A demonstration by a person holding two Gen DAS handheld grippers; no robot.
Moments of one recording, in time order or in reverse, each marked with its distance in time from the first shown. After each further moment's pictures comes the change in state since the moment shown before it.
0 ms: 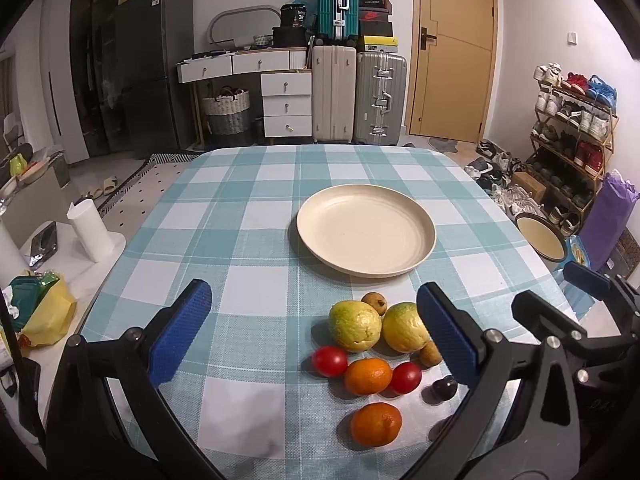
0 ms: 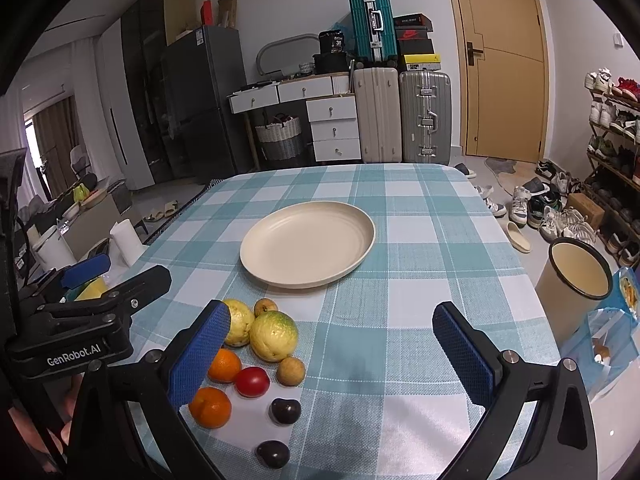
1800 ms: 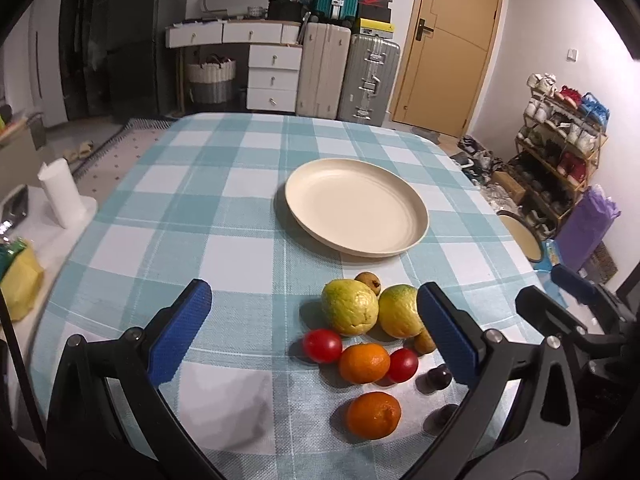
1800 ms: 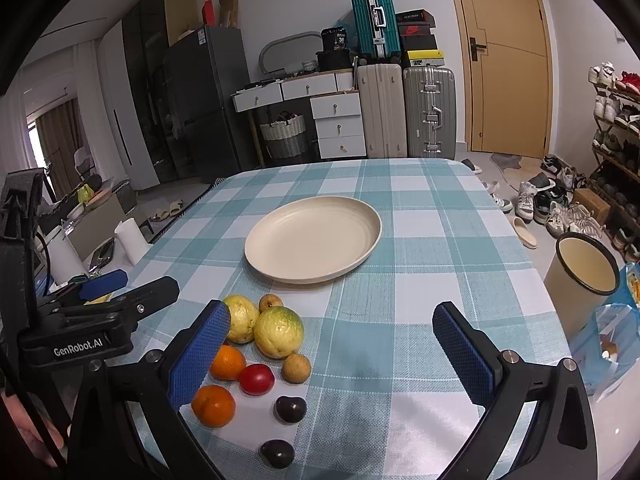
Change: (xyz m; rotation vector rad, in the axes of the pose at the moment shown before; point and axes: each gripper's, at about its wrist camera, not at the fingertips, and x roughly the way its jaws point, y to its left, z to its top) left arm 0.034 0.020 -0.014 -0.081 0.095 -0.126; right arm 0.008 -0.001 -0.004 0.011 0.014 0.025
